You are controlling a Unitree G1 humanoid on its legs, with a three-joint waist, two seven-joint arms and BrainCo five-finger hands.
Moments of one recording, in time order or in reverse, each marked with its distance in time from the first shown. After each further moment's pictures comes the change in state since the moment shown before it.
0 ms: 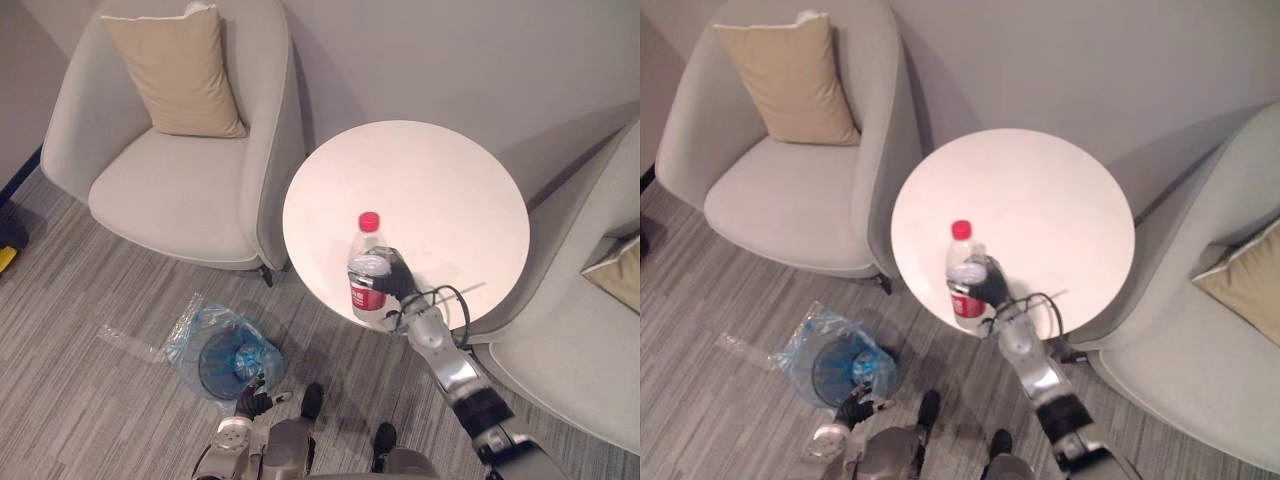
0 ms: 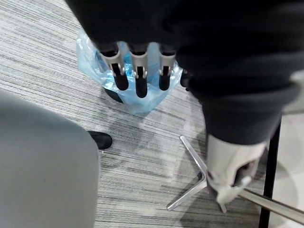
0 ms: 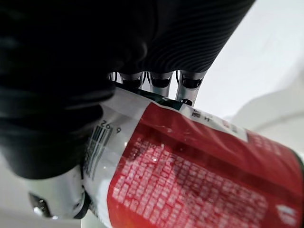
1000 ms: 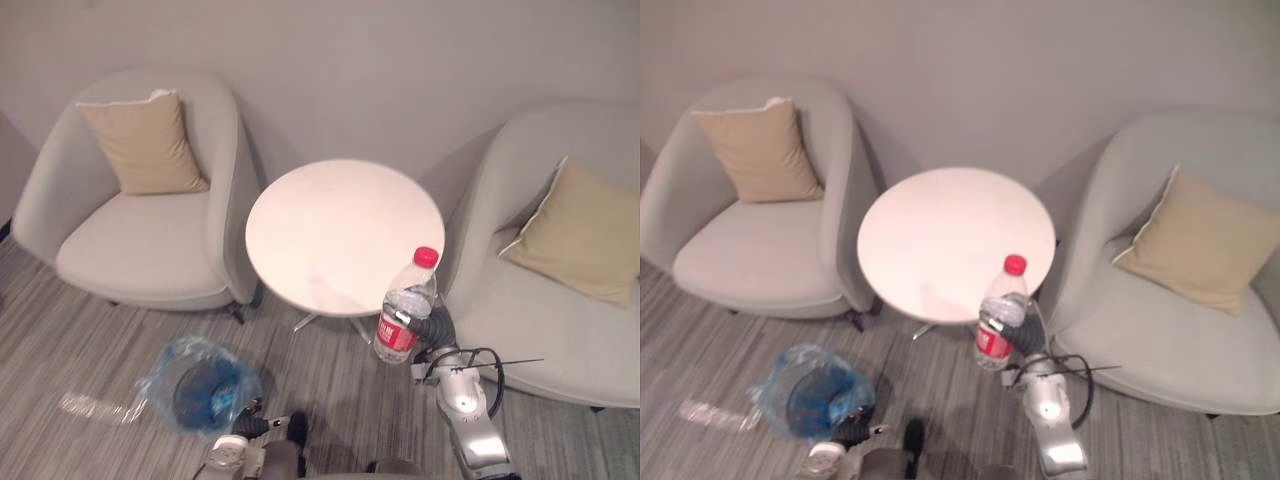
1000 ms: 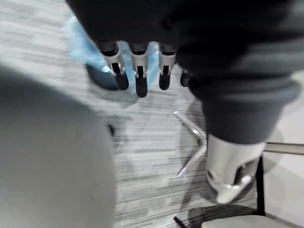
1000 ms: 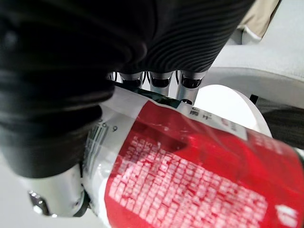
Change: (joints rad) left arm 0.036 -0.017 -0.024 0.015 0.033 0.034 -0.022; right arm 0.277 0.113 -0.146 -0.189 -0.040 0.001 -0.003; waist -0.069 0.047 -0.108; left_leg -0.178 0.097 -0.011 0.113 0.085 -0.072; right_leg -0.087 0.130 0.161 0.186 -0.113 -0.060
